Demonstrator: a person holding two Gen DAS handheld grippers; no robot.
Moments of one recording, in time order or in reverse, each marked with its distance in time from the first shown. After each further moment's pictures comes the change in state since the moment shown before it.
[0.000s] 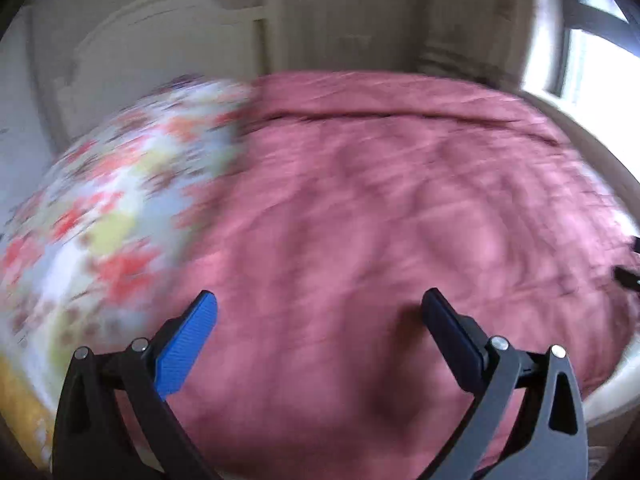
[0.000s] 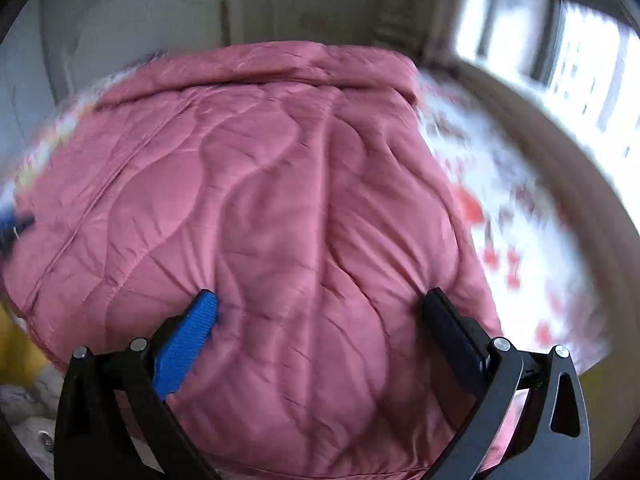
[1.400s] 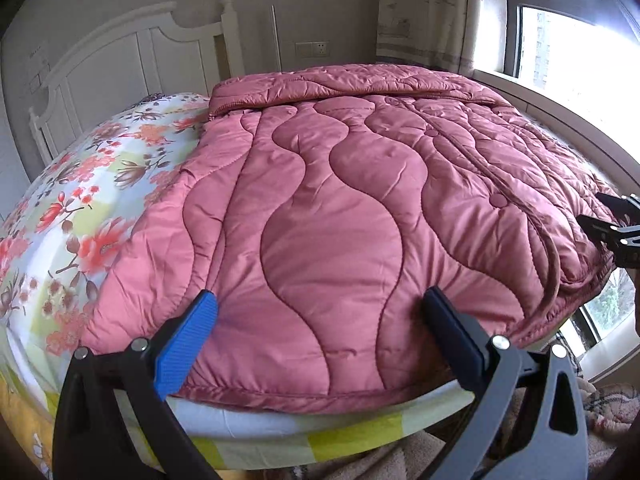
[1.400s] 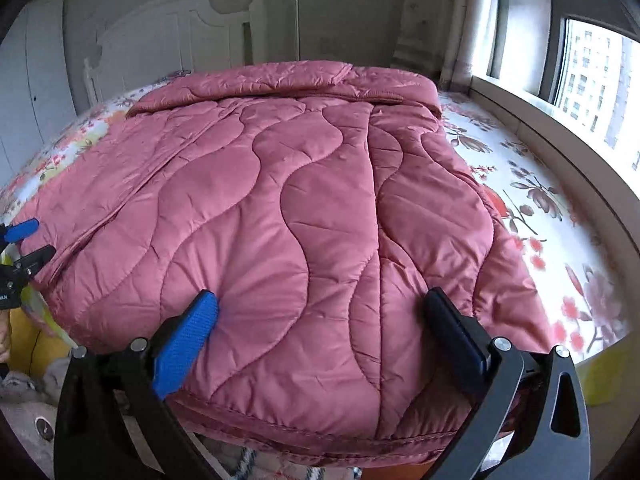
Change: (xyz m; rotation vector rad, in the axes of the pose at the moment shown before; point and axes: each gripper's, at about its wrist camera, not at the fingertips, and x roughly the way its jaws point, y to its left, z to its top) left arm -0.027 -0.038 -0.044 0.133 -0.066 -0.136; right arm -0.020 0.042 -0.021 -0.098 -0.080 0.005
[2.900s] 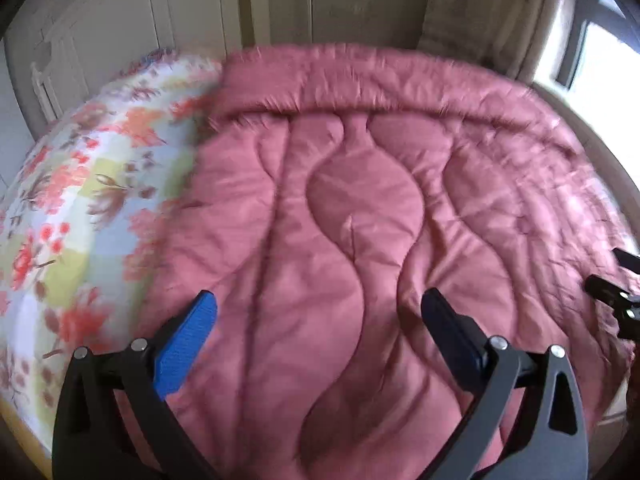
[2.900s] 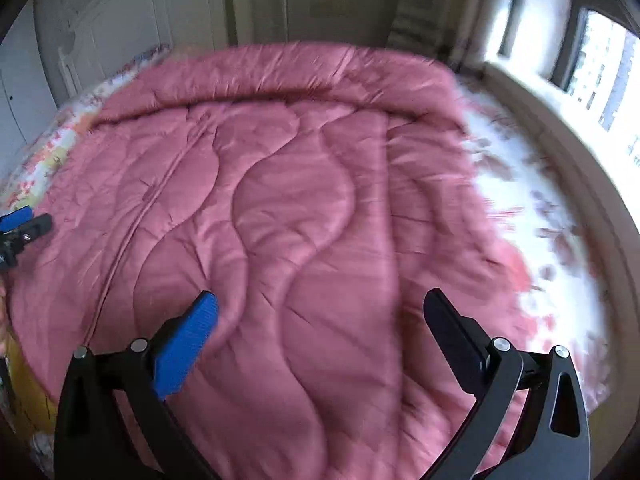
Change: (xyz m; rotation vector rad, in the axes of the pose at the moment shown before) left arm 0.069 0.027 0.105 -0.141 0.140 0.021; right arm 0.041 0.000 0.076 0.042 0.121 -0.036
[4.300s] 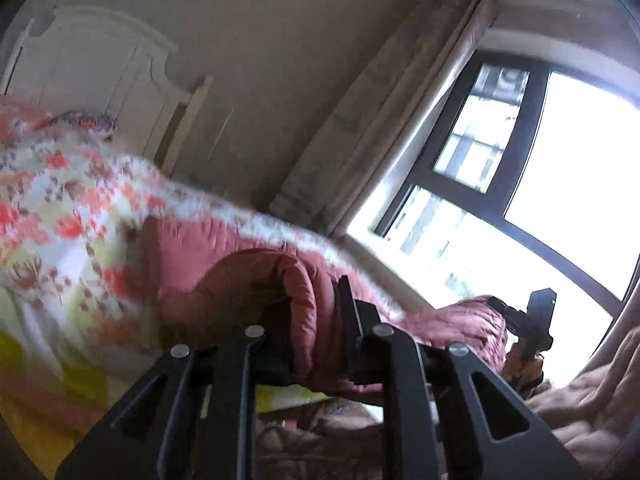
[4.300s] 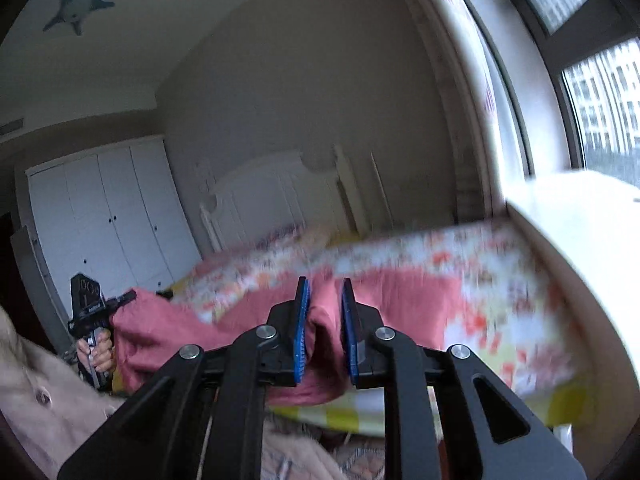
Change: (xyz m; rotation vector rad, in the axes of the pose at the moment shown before) left arm -0.257 0.128 -0.131 -0.182 -0.533 -0.670; right arm -0.292 -0.110 -0.084 0.089 -0.641 0.522
